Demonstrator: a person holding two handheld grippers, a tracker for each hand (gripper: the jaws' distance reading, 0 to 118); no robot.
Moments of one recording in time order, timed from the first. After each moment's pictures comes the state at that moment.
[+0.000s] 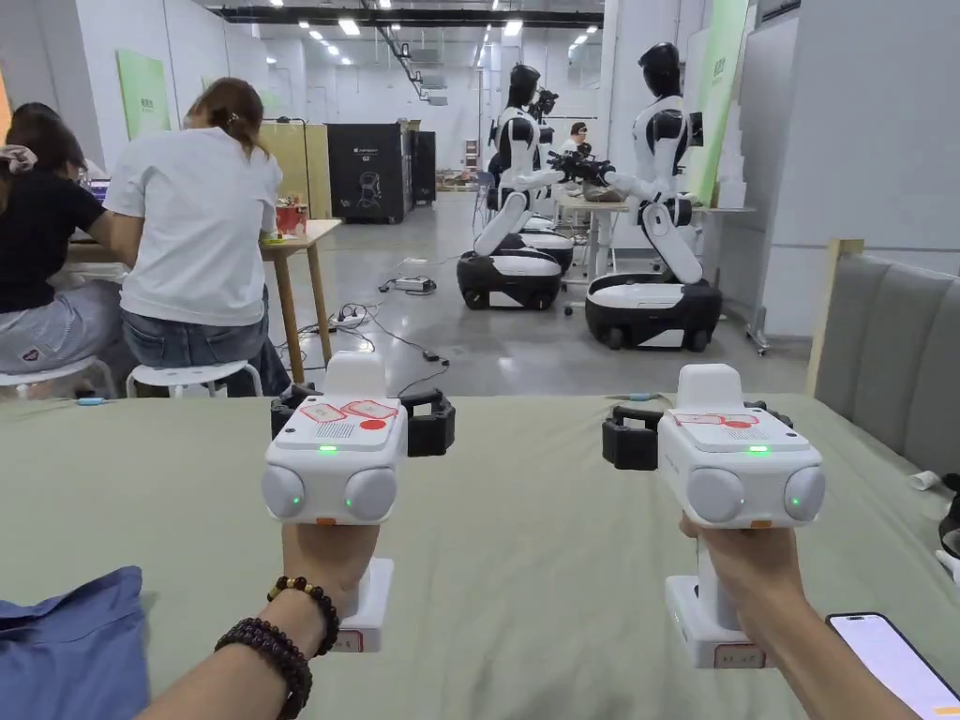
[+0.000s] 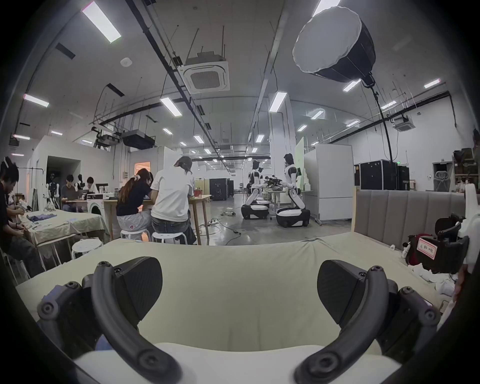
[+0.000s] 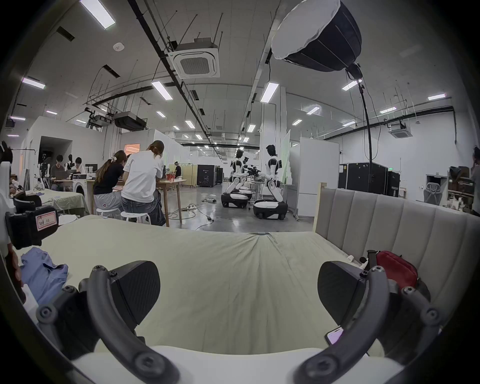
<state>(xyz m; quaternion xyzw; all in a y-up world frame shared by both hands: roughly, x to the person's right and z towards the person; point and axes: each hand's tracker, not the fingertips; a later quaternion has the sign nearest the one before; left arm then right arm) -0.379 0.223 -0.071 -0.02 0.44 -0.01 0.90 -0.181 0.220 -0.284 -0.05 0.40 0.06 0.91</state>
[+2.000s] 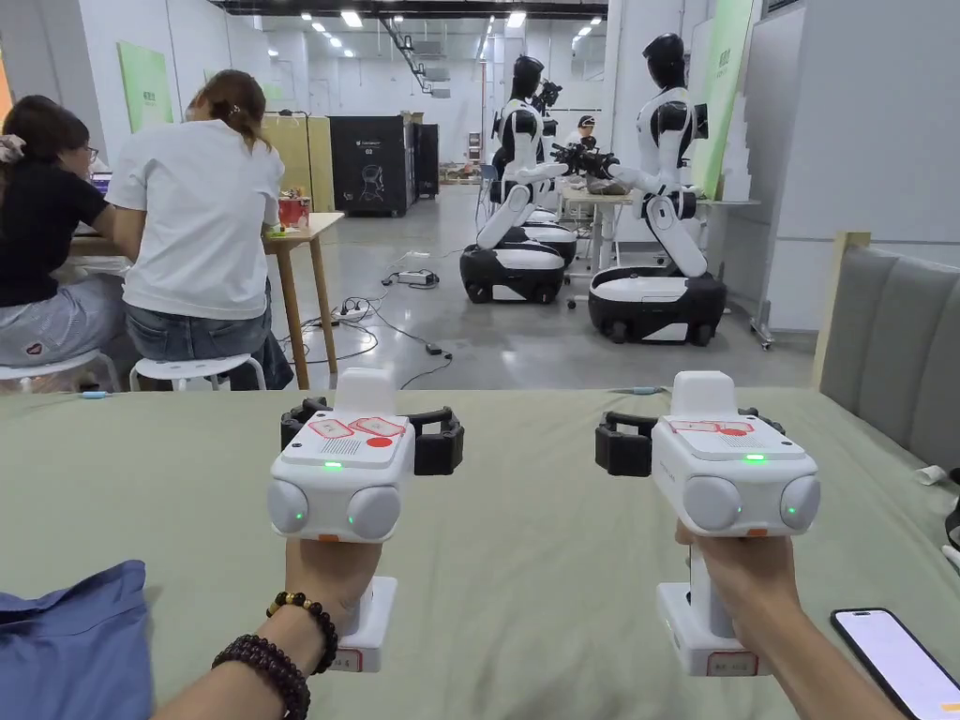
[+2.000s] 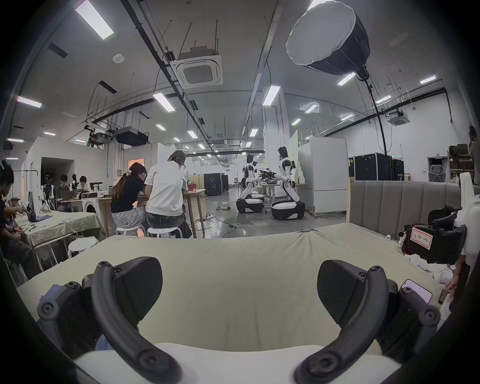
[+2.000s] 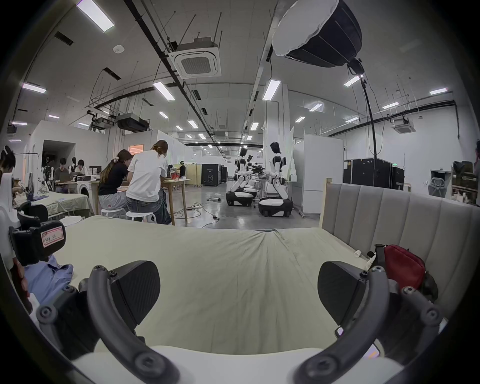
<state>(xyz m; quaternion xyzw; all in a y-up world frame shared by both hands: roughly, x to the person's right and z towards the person) -0.373 0.208 -0.069 -0.04 0.42 -0.01 0.91 -0.186 0.207 -0.283 -0.06 0.42 0.05 0.91</state>
